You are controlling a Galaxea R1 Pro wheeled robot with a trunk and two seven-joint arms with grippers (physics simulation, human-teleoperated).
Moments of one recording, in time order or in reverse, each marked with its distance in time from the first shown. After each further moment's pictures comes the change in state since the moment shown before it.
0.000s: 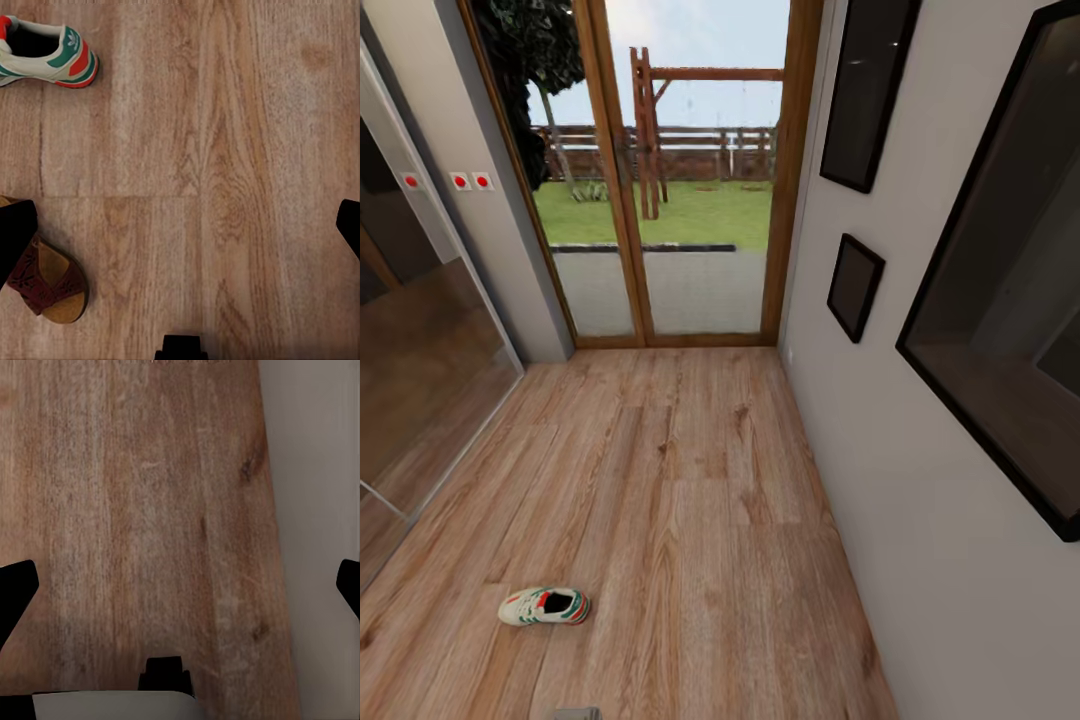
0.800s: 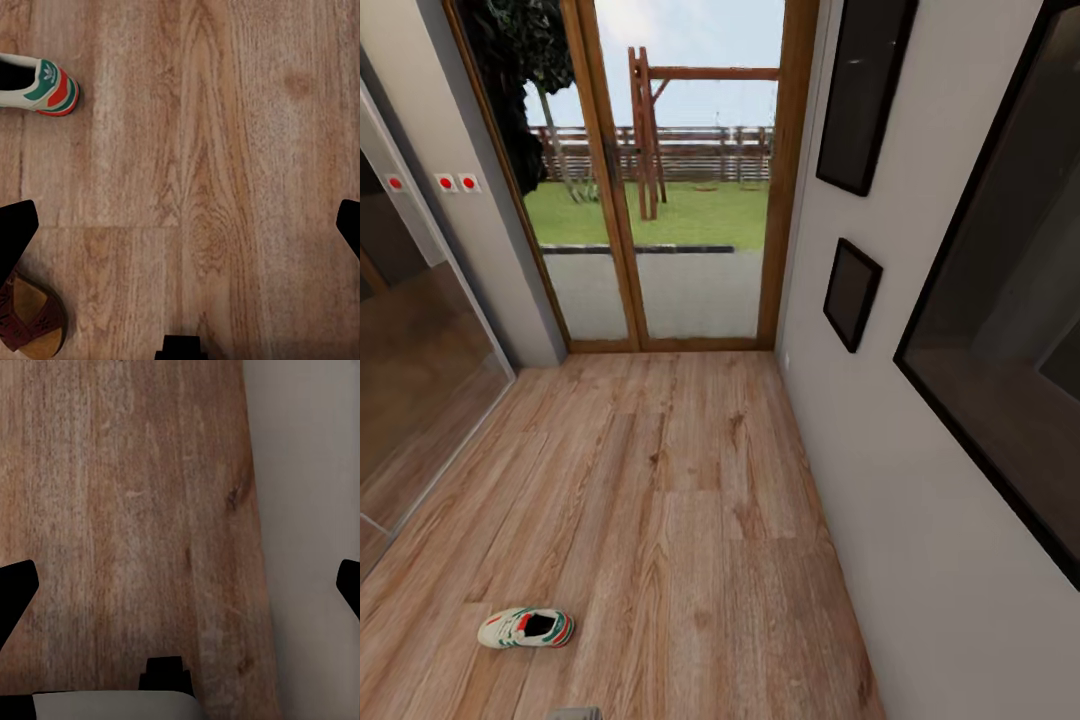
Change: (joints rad) left arm 0.000 0.000 0.000 -0.001 0.000 0.000 0.000; right arm 0.000 0.000 0.001 0.000 0.000 0.000 0.001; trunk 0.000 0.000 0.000
